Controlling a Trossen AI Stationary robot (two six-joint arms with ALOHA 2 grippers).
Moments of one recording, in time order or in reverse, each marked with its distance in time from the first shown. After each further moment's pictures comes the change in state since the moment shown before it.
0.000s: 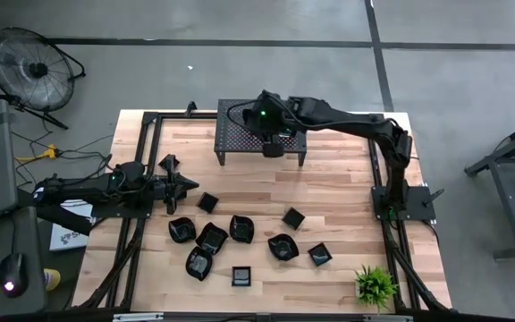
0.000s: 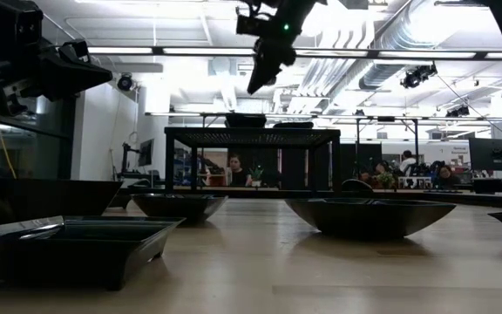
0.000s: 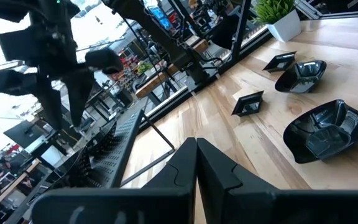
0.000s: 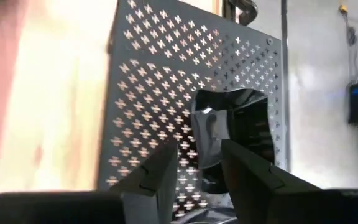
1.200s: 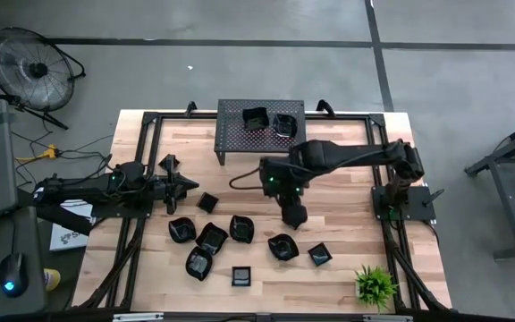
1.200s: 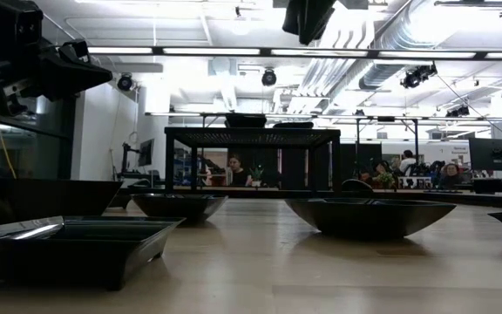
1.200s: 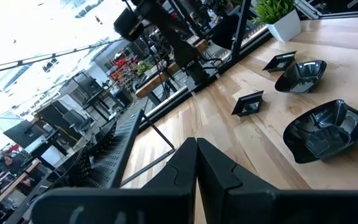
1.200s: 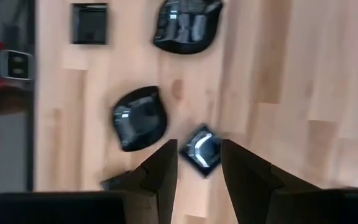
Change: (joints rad) left arm 0.000 0.000 0.000 0.000 0.000 0.000; right arm 0.371 -0.067 -0.001 -0.421 -0.371 0.551
